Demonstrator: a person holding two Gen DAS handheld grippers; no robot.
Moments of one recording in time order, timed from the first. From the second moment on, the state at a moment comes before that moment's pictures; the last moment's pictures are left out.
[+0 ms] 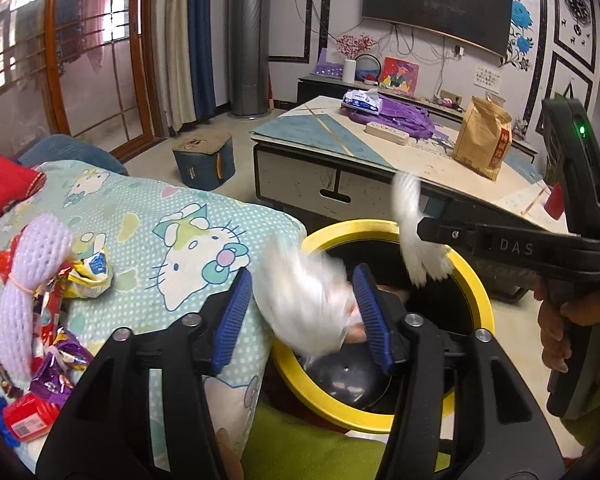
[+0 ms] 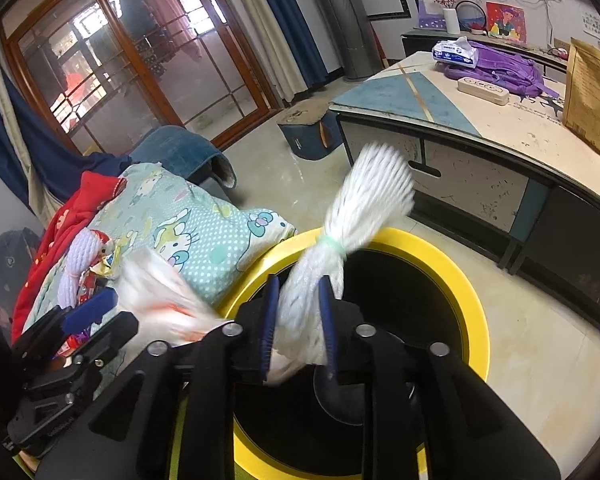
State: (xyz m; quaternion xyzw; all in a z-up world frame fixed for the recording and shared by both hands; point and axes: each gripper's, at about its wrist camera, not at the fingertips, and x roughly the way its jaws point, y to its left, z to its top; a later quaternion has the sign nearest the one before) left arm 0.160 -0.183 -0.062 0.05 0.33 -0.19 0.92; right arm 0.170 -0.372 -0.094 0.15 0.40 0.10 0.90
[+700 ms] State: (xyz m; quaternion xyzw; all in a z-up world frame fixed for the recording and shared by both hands) left arm 0.131 -0.128 -0.021 0.00 0.27 -0.12 0.96; right arm 0.151 -0.337 -0.061 0.13 0.34 0.14 0.92
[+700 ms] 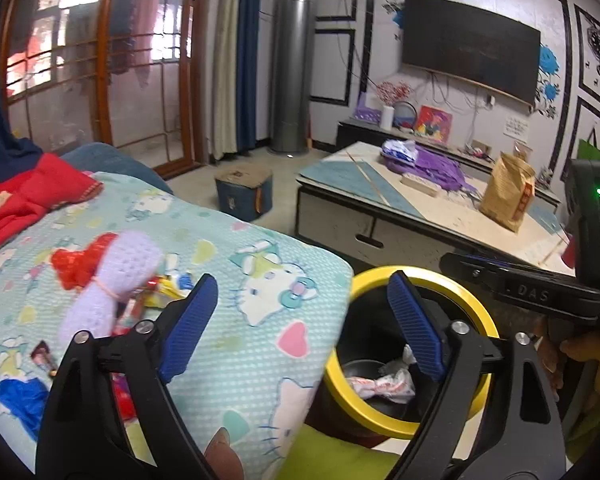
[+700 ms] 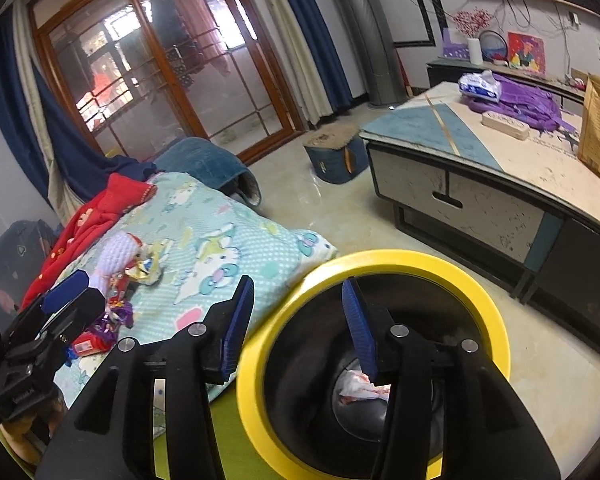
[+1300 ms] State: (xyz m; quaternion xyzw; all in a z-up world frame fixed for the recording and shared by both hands) left arm 0.100 -0.053 0.002 -0.05 0.22 -0.04 0.97; right arm 0.117 -0.269 -0.025 0.07 0.28 0.19 0.94
